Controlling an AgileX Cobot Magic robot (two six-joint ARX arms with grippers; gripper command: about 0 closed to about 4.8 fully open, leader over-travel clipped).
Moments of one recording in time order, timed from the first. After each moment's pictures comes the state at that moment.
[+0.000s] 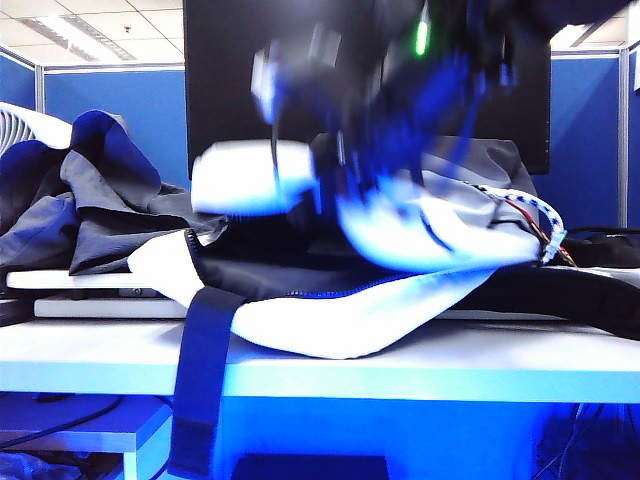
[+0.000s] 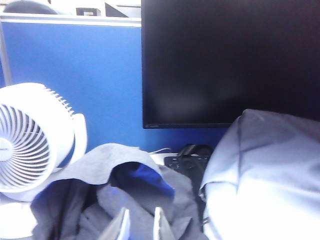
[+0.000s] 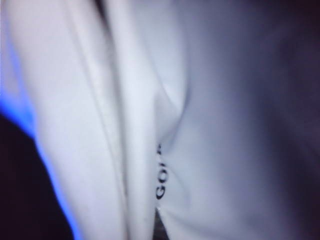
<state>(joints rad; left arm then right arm) -0.08 0.63 0.53 0.27 0.08 0.01 0.80 1.57 0.83 0.40 0.35 -0.42</state>
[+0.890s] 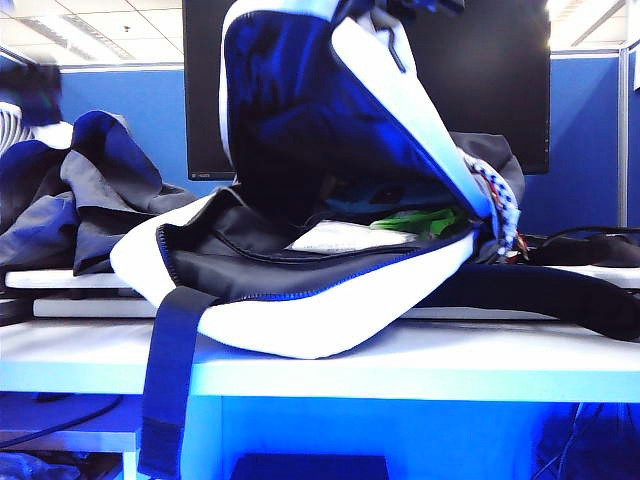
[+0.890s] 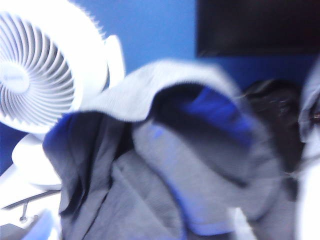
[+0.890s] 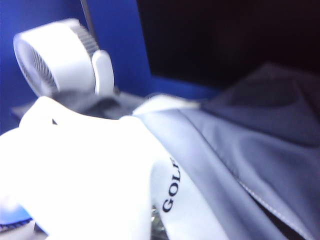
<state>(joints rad) -0.08 1.24 0.53 0.69 -0.11 0.08 0.57 1.50 1.26 0.13 -0.04 0.12</state>
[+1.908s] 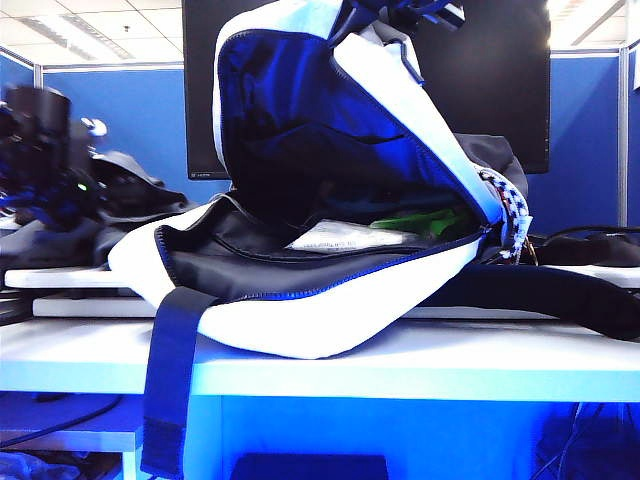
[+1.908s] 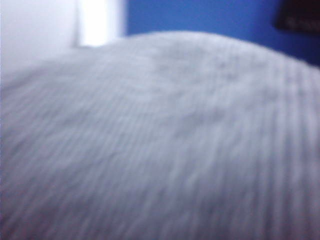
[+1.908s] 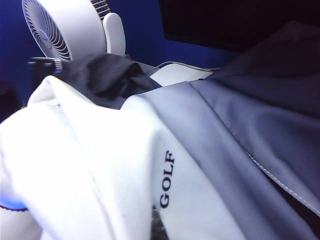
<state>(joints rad) -0.03 2.12 1.29 0.76 -0.11 -0.07 0.57 1.48 1.27 0.00 -0.10 0.12</state>
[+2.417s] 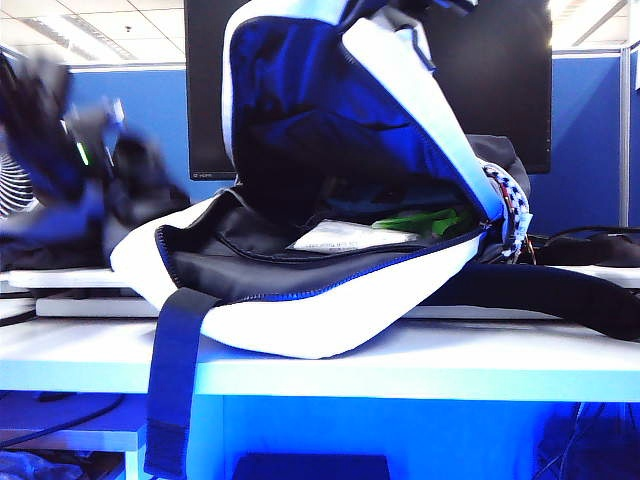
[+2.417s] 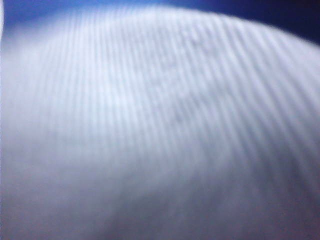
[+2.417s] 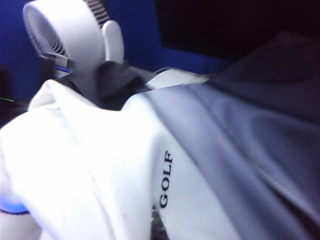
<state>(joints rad) -0.01 1.98 1.38 0.33 0.24 -0.06 0.56 1.45 1.27 -0.01 -0.09 0.12</state>
